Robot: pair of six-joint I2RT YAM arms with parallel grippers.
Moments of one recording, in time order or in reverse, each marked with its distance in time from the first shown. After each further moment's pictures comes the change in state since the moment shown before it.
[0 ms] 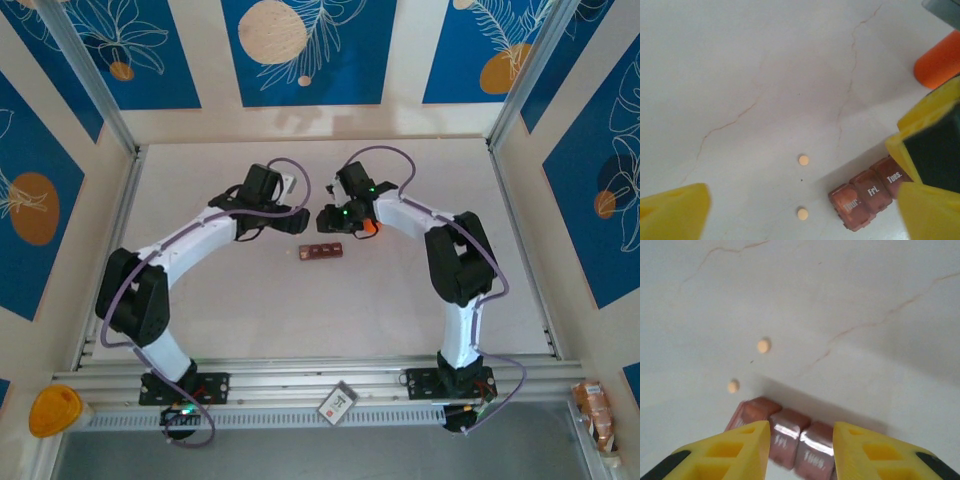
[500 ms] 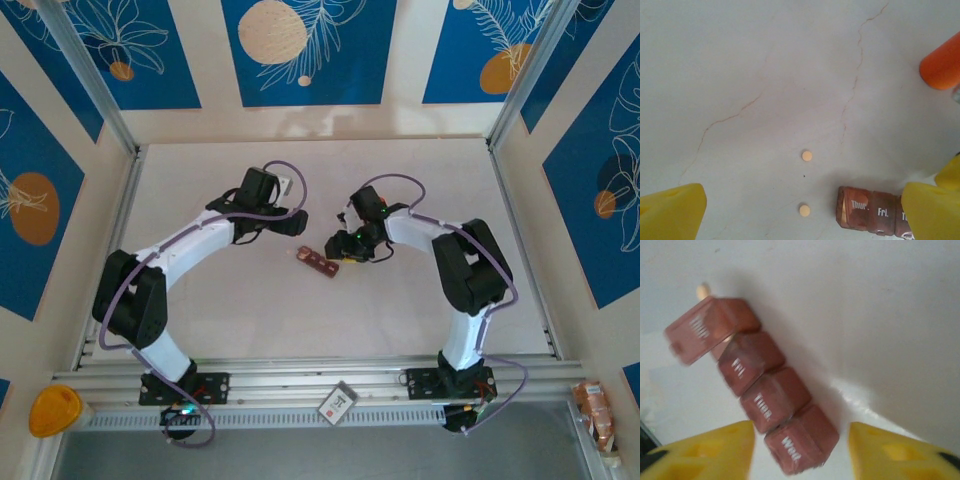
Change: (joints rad) left arm 0.016 -0.012 -0.038 0.037 0.005 -0.015; right arm -0.014 -0.140 -0.294 0.039 -0.163 0.013
